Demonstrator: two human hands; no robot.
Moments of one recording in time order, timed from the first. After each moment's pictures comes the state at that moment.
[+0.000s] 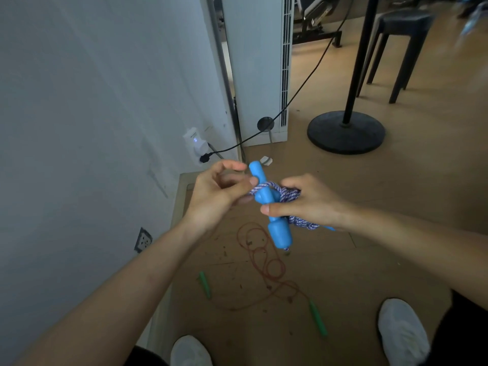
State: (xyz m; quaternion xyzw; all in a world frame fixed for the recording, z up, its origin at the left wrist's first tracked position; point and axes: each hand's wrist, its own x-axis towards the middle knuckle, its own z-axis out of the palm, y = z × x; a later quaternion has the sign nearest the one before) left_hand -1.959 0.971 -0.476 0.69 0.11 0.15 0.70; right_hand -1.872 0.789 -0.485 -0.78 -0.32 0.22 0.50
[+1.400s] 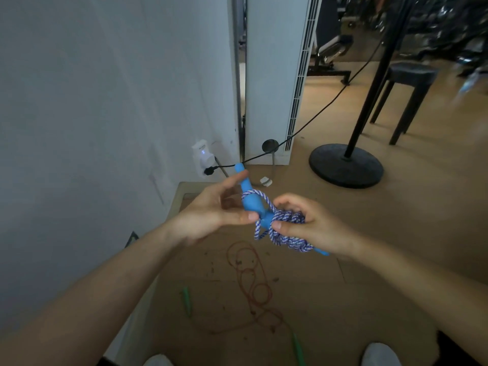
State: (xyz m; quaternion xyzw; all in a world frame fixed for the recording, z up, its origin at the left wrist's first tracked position) left_hand -1.962 0.999 -0.472 0.74 0.07 0.03 0.67; right_hand -1.852 0.785 -0.488 -0.72 -0.43 0.23 0.49
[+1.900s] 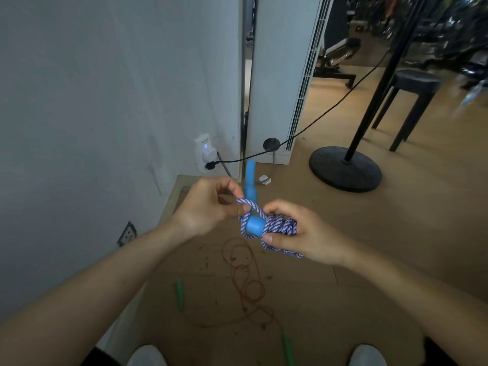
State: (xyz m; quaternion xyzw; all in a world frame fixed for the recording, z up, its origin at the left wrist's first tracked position) left_hand -1.965 0.999 -0.477 0.83 0.09 0.16 0.53; right_hand -1.865 0.788 -0.483 -0.73 -0.50 0.21 0.41
